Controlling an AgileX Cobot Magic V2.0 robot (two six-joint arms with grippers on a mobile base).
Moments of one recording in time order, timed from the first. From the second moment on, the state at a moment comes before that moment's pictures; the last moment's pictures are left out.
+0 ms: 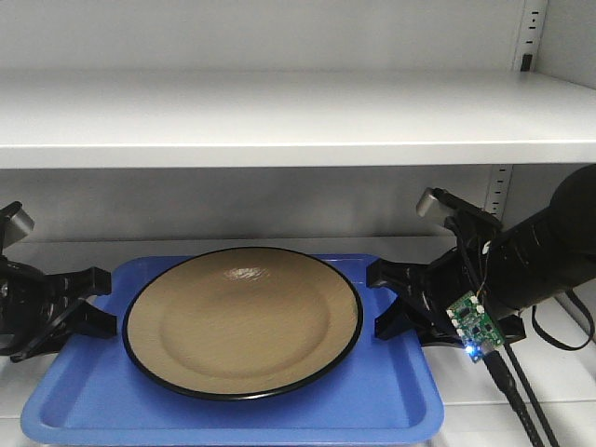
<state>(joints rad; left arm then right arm) -0.07 1.43 -1.24 -0.60 0.85 0.12 0.27 1.60 -1.46 0.46 0.96 0.06</state>
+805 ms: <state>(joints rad) -0.07 1.48 -1.24 -0.62 0.73 0.12 0.27 1.68 -1.46 0.48 0.86 0.06</state>
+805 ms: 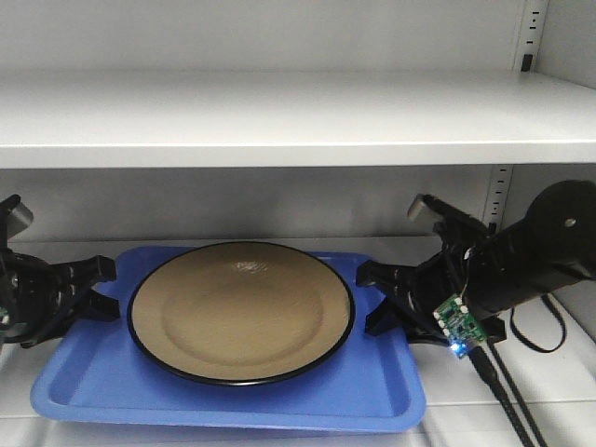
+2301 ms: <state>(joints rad) -0.09 1.56 -1.24 -0.58 0.60 0.20 0.29 1.74 -1.47 0.23 0.72 0.05</state>
